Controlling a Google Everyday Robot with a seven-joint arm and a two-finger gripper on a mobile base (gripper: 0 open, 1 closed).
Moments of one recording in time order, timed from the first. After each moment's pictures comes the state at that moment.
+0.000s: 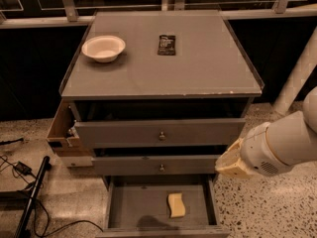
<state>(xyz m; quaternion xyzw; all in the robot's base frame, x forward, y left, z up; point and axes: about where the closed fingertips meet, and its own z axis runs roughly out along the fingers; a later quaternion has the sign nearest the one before) 0.395 -0.167 0.780 -0.53 0.81 0.12 0.23</state>
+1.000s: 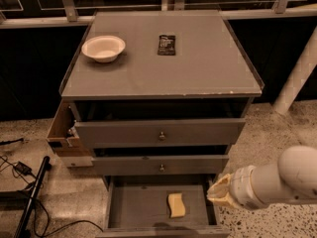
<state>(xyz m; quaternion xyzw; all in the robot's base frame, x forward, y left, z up) 0.384 -0.172 0.646 -0.55 0.78 0.15 0.25</state>
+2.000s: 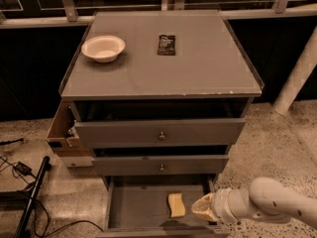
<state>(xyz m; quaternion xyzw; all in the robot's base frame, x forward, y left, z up) 0.409 -0.153 0.467 -0.50 0.79 0.22 0.28</state>
